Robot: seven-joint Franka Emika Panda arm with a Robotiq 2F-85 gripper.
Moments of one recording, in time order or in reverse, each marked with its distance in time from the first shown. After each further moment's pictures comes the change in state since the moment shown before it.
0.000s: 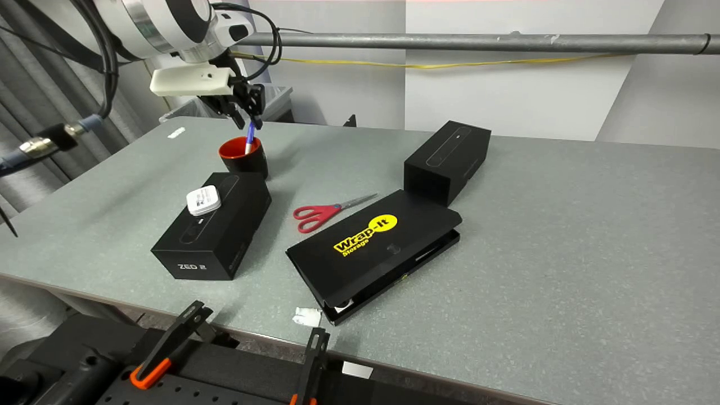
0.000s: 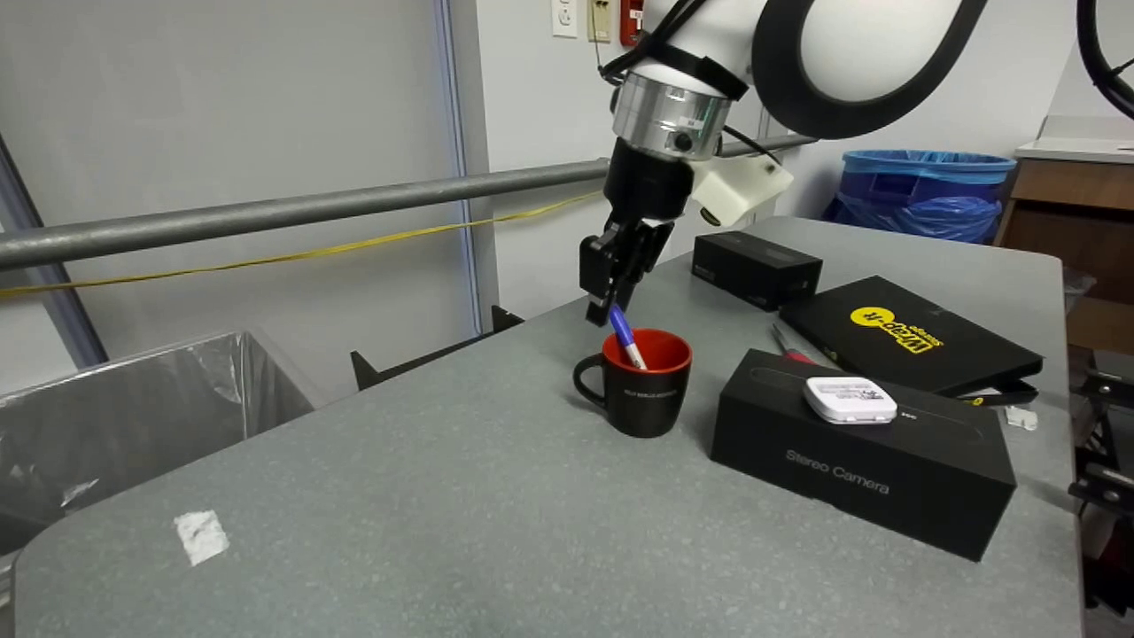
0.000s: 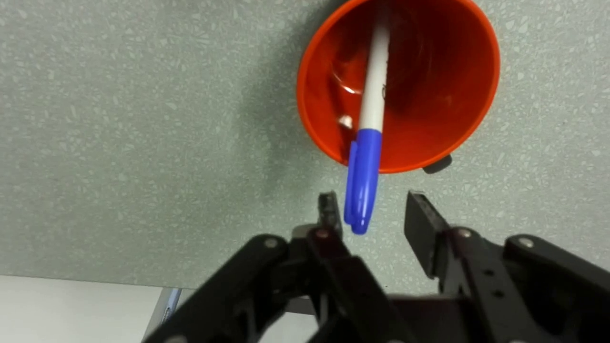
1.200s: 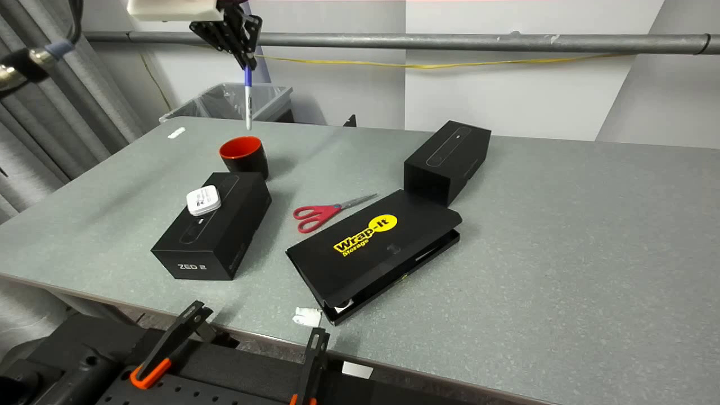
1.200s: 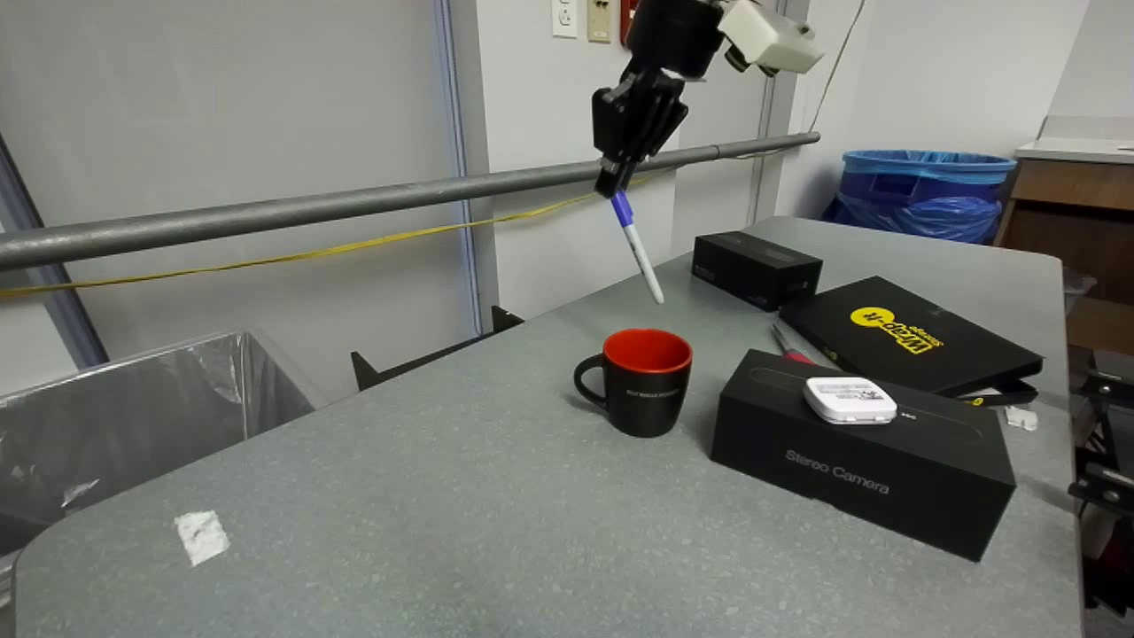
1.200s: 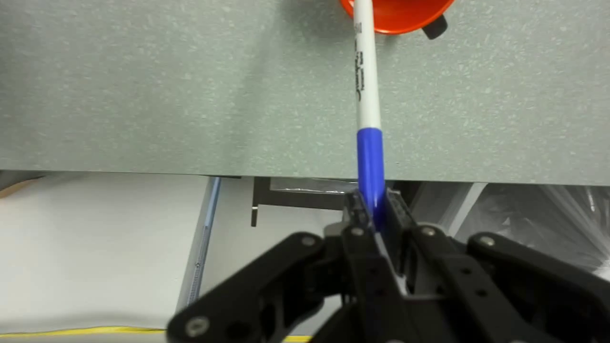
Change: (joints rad) arm -0.043 -0.241 -0.013 -0.058 0.009 -0.047 -0.011
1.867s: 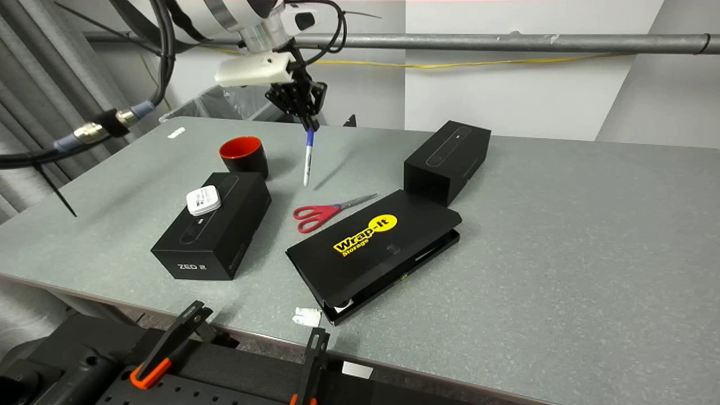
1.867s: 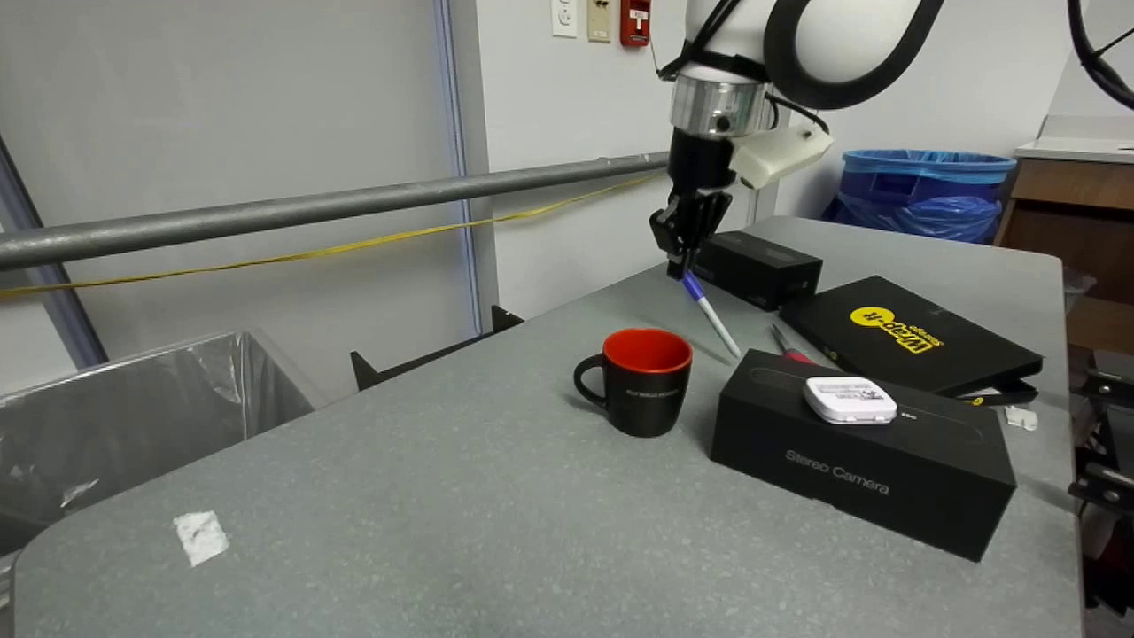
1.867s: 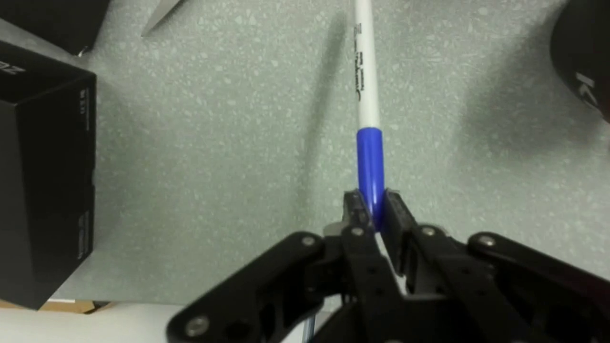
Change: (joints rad) arm -0.073 0.203 -0.078 0.051 -0.093 -0.106 0.063
